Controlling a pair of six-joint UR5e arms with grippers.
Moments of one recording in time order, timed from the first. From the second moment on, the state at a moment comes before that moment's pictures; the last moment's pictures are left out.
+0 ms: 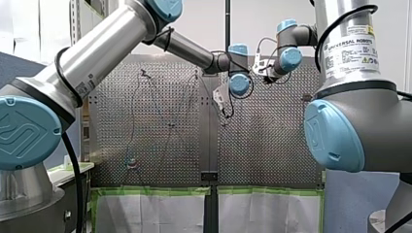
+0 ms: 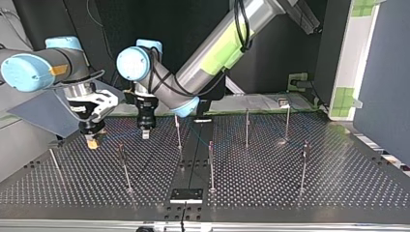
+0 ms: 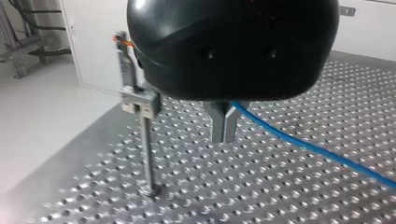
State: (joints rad) left arm -0.77 -2.26 -1.05 -2.87 -2.18 -1.92; right arm 1.85 -1.32 1.50 -0.10 1.42 1.69
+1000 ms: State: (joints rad) left arm -0.72 -2.25 -0.98 -2.87 -2.15 -1.91; right arm 1.85 -1.33 1.39 -0.04 1.39 1.70
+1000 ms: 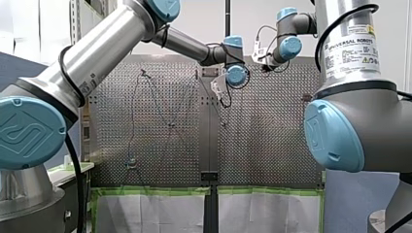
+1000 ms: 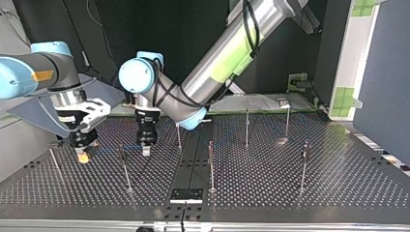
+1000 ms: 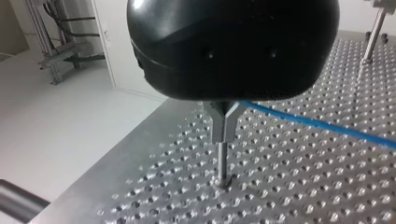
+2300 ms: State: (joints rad) left arm -0.67 -2.29 -0.98 -2.93 -2.00 -1.93; right arm 1.84 -1.30 1.39 -0.05 1.38 1.71
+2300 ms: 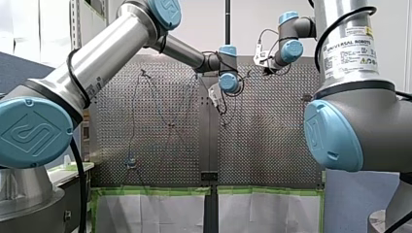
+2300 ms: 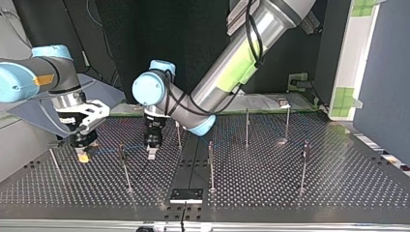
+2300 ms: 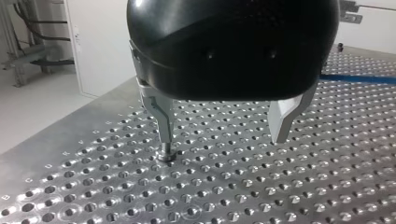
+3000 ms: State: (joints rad) left arm -0.72 -2.19 -1.05 -3.01 -1.96 -1.93; right arm 1.84 -1.30 1.39 -0.05 1.38 1.71
